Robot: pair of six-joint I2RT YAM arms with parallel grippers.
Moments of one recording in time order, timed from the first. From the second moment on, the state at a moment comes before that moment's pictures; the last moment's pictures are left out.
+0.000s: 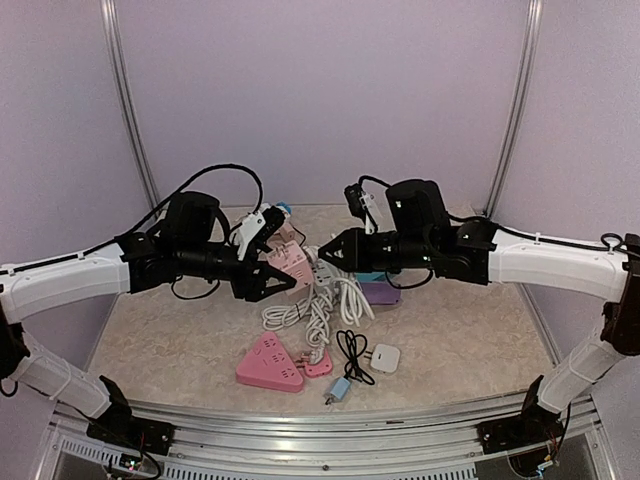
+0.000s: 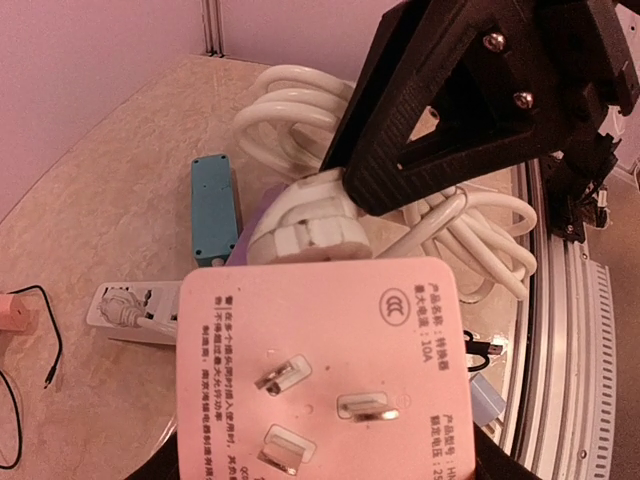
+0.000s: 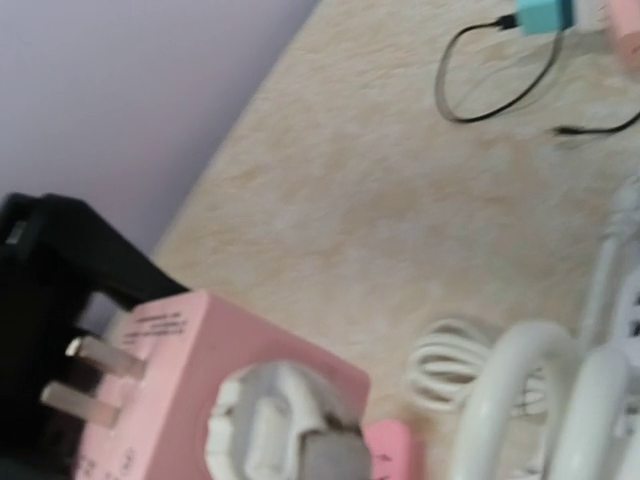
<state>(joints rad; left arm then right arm) -0.74 1.33 0.99 -0.17 0.42 0.16 0.93 1.52 1.23 -0.12 -0.10 0.61</state>
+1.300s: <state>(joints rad) -0.72 1.33 0.99 -0.14 0.48 0.14 0.96 1.49 1.20 -0.10 -0.05 0.56</state>
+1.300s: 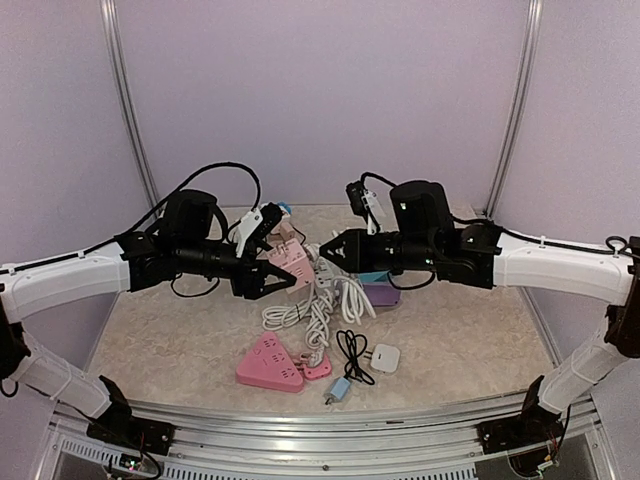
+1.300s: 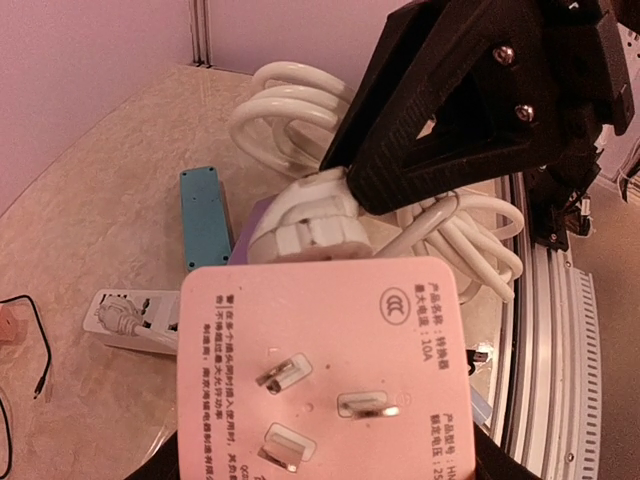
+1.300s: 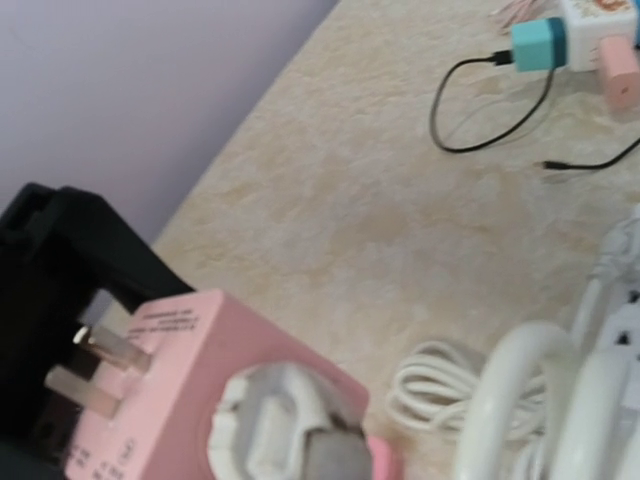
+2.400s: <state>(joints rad) -0.71 1.37 1.02 -0.13 0.51 0.11 1.01 1.47 1.20 -0.12 0.12 0.59</state>
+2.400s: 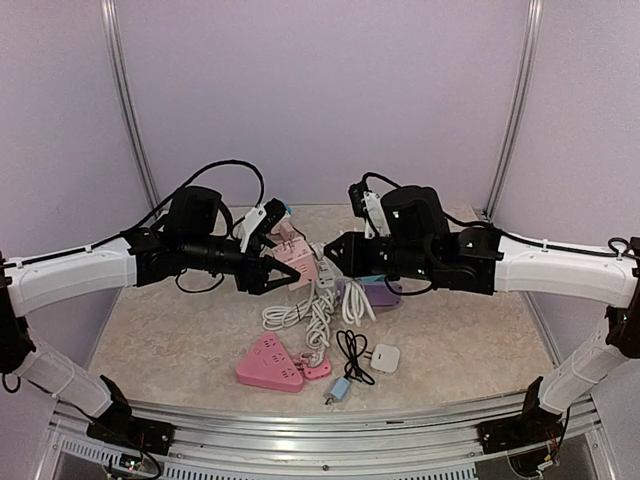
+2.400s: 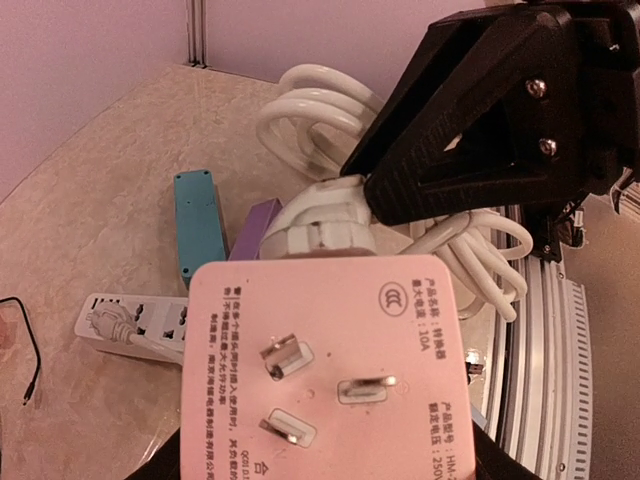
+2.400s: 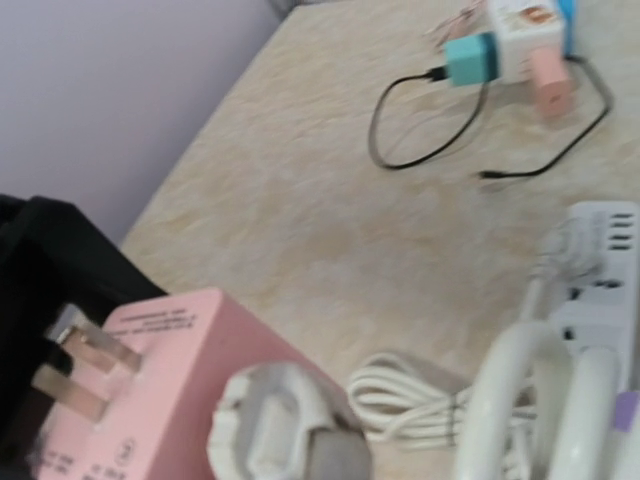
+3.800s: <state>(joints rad) -0.68 1.40 1.03 -0.17 0.56 0.06 0.80 1.43 0.94 -0.01 0.07 0.65</state>
